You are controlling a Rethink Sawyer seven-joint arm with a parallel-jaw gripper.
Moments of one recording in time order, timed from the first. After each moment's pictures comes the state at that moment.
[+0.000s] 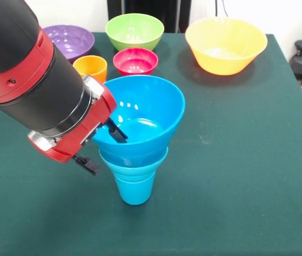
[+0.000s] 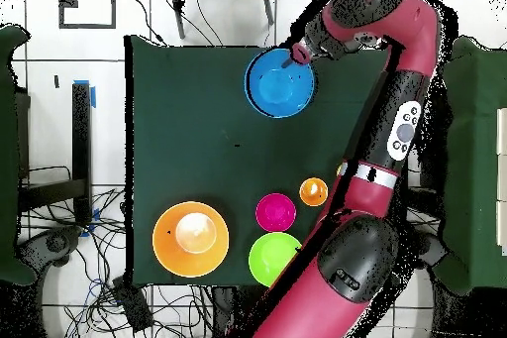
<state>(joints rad) -0.66 -0.04 1.37 0.32 -1.02 1.86 0.74</state>
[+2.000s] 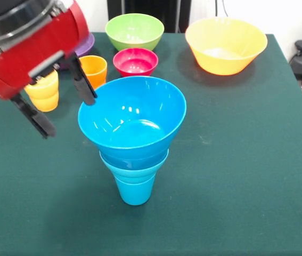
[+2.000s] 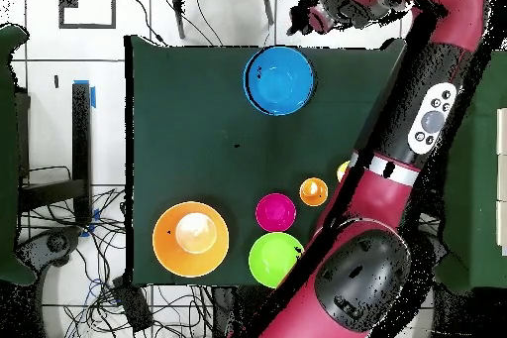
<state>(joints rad) -0.64 -0.21 1.42 0.28 -1.11 1.89 0.74</state>
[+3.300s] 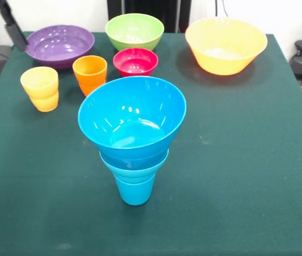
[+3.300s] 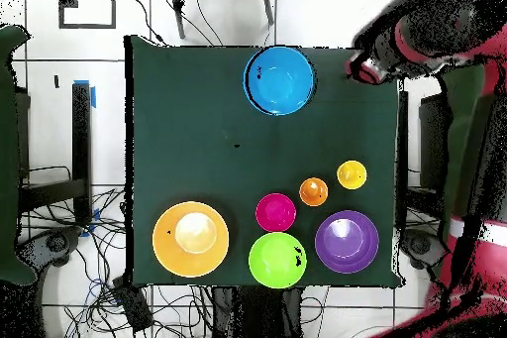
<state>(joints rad) -0.97 -0.40 1.18 0.93 -0.80 1.61 0.74</state>
